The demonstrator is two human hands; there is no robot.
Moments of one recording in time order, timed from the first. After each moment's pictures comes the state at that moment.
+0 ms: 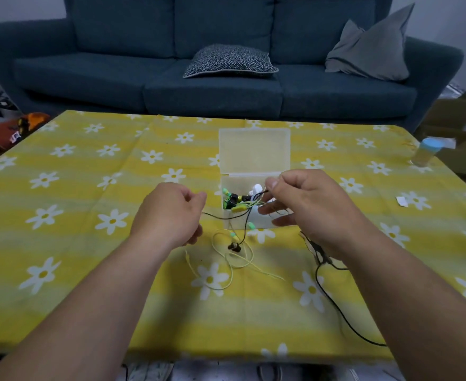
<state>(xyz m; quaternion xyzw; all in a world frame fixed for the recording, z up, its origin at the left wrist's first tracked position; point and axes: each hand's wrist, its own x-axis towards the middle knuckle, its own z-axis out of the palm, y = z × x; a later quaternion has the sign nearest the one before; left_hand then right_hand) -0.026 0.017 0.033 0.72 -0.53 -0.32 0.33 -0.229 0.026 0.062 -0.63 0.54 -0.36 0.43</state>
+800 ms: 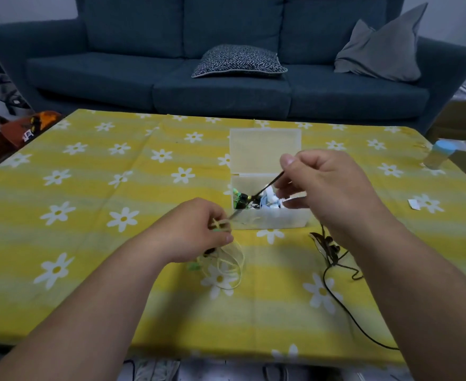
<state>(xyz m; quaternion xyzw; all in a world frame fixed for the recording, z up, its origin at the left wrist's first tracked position) -0.014 0.023 0.028 0.61 -0.69 -0.35 0.16 -0.218 0.022 0.080 -0.61 0.55 -0.43 0.39</state>
